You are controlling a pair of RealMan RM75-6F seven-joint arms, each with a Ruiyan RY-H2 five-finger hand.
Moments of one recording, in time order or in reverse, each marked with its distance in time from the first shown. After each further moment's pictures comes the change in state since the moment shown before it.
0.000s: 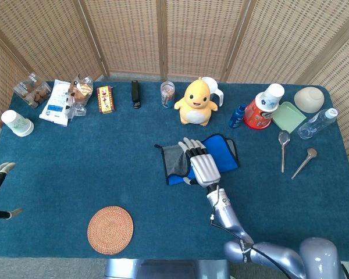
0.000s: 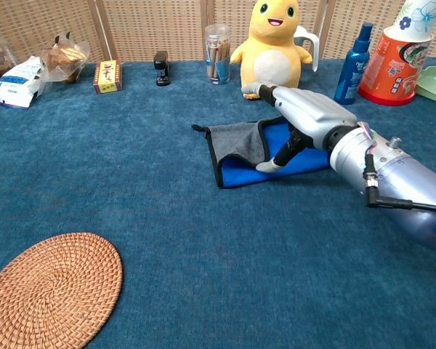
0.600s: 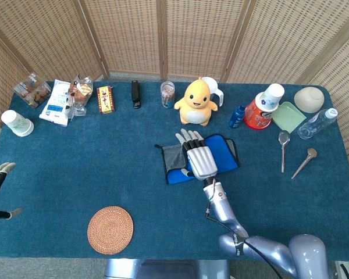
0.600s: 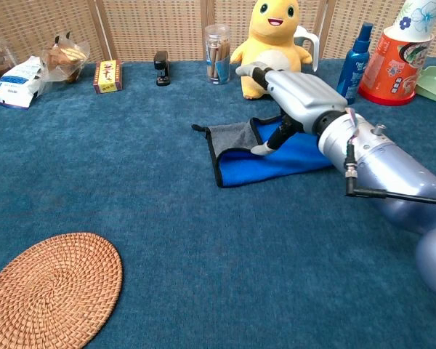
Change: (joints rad) left arm 0.000 0.000 0.001 0.000 0.004 0.000 -0.002; right arm 0.060 -0.064 0.033 0.140 -0.049 0.026 0.013
